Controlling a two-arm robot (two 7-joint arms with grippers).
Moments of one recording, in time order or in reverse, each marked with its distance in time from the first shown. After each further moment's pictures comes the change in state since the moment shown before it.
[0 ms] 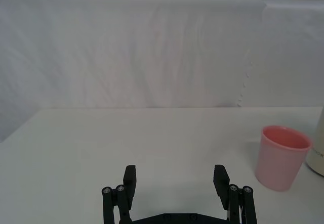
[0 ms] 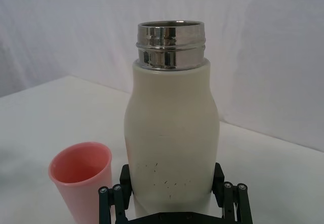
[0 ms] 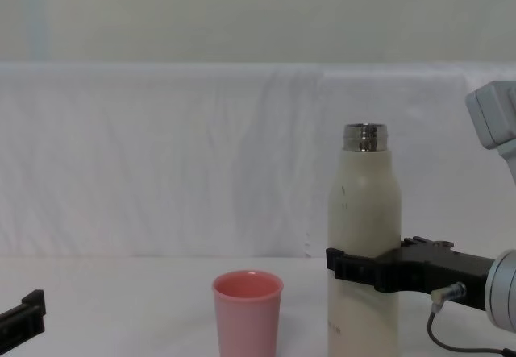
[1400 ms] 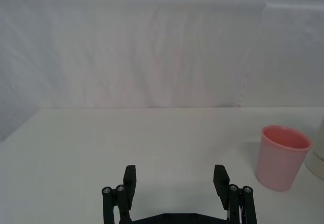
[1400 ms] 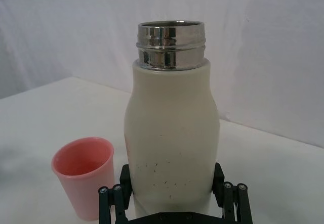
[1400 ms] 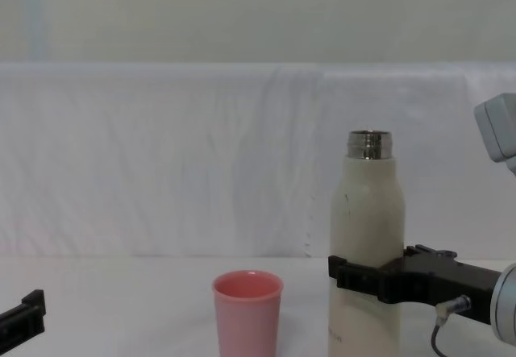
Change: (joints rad) left arm 0.000 0.000 0.000 0.000 0.000 0.000 0.000; right arm -0.014 0.007 -0.004 0.017 0.018 -0.045 0.009
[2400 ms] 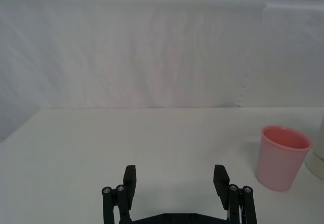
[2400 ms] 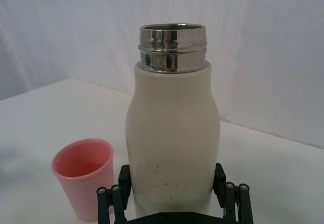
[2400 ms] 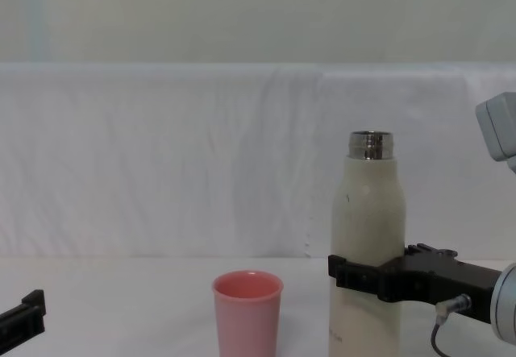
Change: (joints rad) left arm 0.000 0.000 0.000 0.000 0.000 0.000 0.000; right arm -0.001 0.000 0.000 -0.001 0.001 -0.002 -0.002
